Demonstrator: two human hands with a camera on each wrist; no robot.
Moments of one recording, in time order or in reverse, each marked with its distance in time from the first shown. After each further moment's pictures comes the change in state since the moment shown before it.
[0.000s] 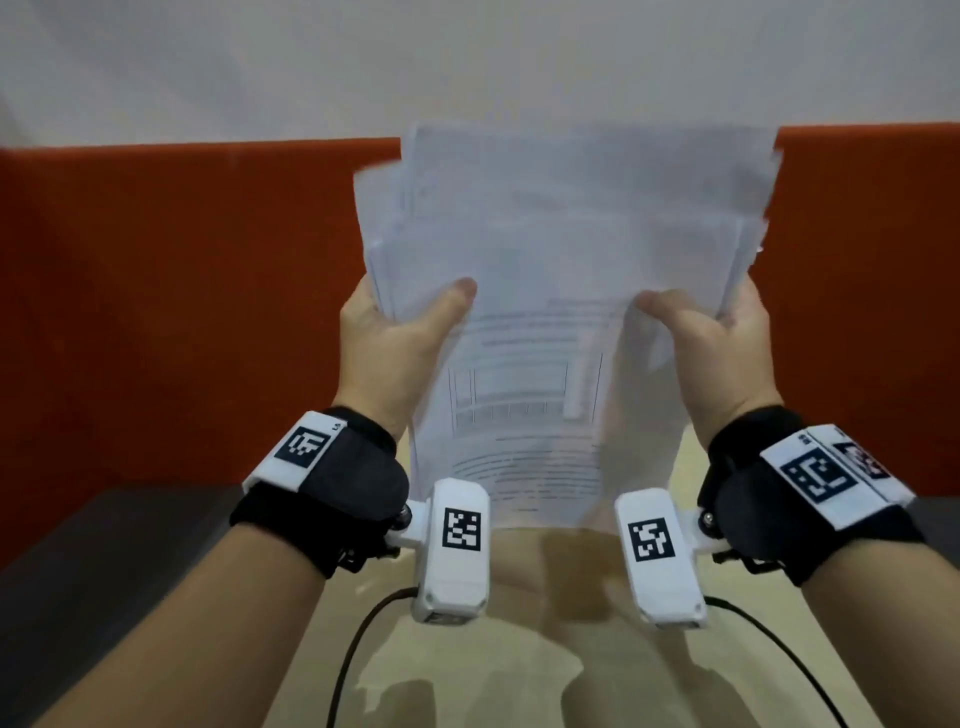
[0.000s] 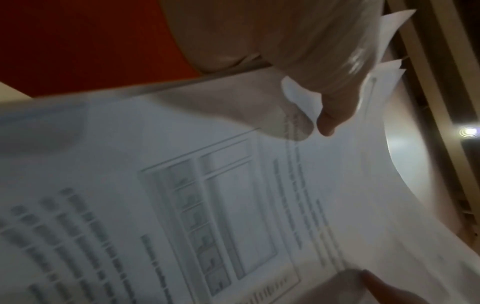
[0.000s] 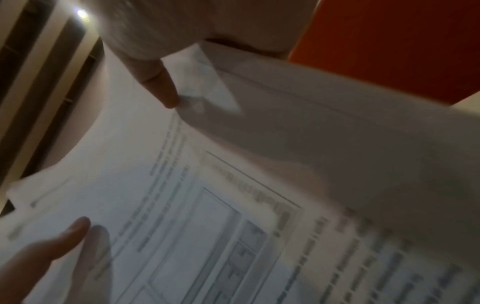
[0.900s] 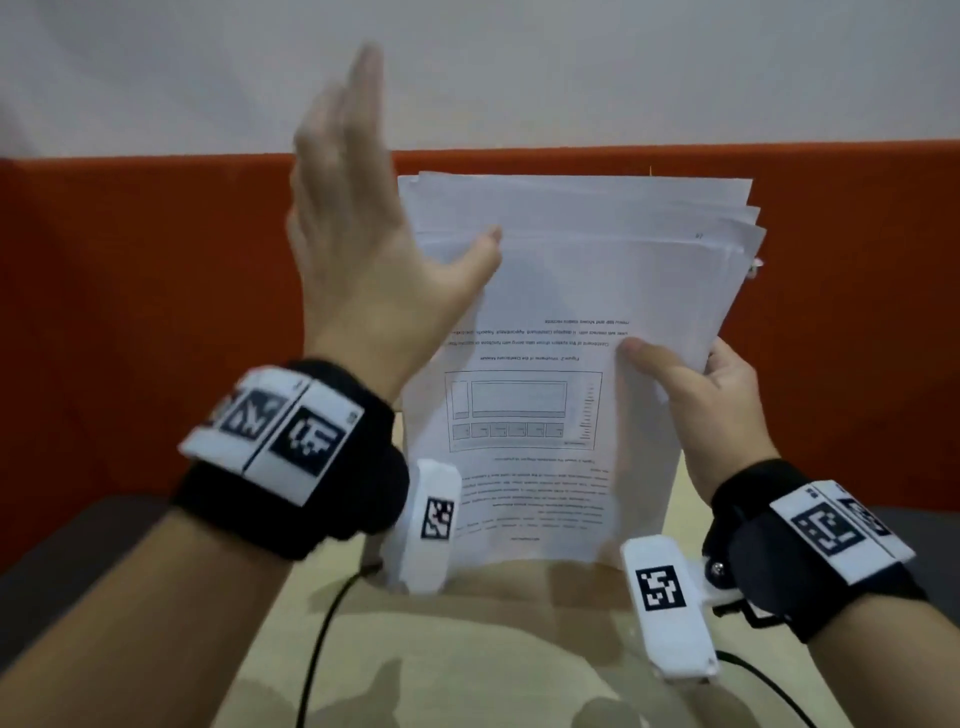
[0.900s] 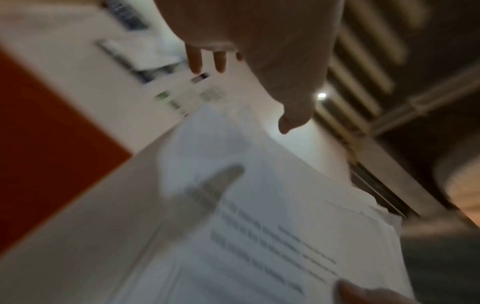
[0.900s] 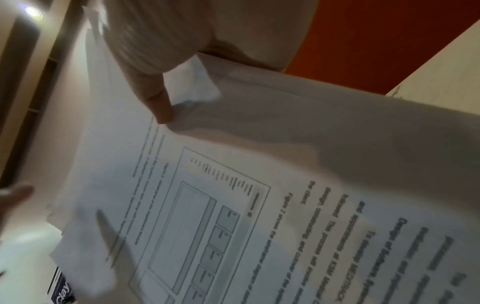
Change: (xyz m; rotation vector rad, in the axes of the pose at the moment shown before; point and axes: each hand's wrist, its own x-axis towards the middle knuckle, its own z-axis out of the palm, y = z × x) left_hand 0.010 0.060 0.009 0.868 0.141 0.566; right_hand -0.013 0.019 -0.007 0.131 -0.091 0.133
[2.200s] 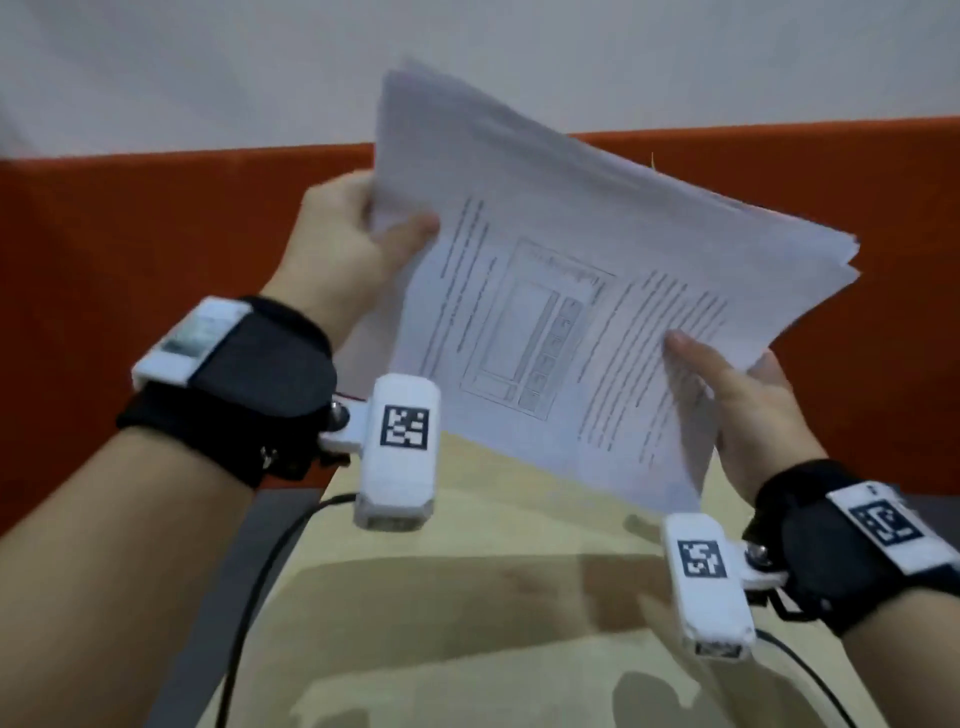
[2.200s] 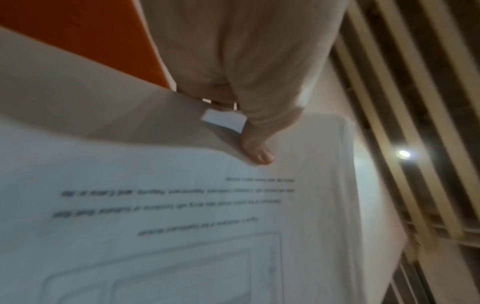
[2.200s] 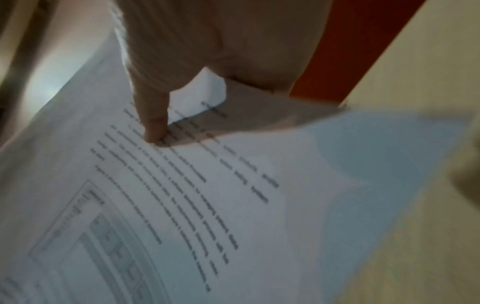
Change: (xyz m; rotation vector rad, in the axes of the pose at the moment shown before) left_hand 0.026 -0.037 0.003 -0.460 -0.374 -0.320; right_hand 0.002 0.010 -0.028 0.090 0.175 0.234
